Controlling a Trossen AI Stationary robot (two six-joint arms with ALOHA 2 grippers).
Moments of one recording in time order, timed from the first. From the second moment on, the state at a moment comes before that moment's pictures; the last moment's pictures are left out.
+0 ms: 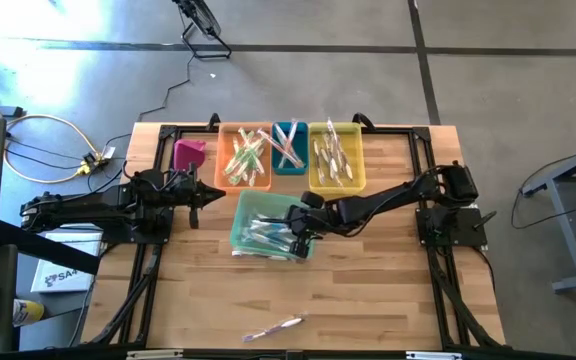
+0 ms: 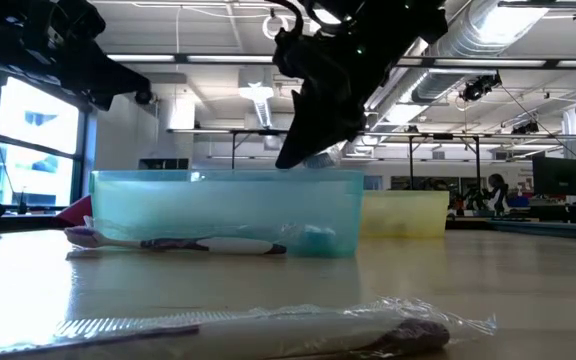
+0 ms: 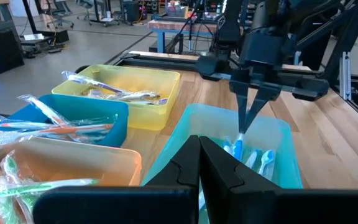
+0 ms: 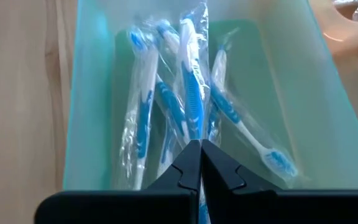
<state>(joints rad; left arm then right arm) 0.17 0.30 0.25 -0.06 0.01 -0.03 0.13 1.84 1.22 -0.24 0.22 0.33</state>
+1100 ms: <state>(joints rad) 0.17 0.30 0.25 -0.06 0.01 -0.03 0.24 1.73 1.22 -0.22 0.13 0.53</state>
